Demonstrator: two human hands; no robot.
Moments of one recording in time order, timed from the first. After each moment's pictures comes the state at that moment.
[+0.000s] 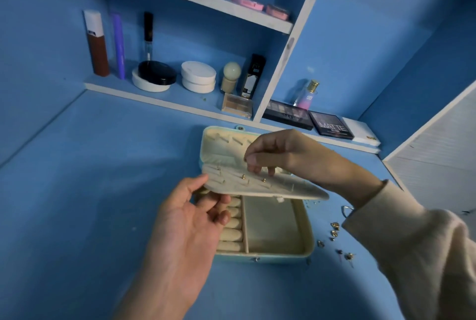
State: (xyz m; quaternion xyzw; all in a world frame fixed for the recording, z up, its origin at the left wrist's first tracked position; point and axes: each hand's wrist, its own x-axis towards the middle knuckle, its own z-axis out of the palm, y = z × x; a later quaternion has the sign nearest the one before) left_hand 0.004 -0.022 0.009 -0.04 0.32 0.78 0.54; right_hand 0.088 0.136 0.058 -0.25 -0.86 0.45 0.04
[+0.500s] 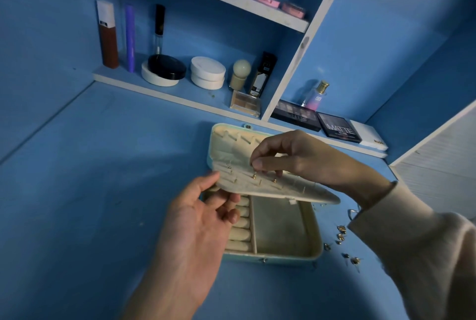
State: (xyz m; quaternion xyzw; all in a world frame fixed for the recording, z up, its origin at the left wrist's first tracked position) left_hand 0.002 -0.023 0.010 -0.06 0.30 0.78 0.54; right_hand 0.081 0.137 0.057 -0.25 -0.88 0.41 0.00
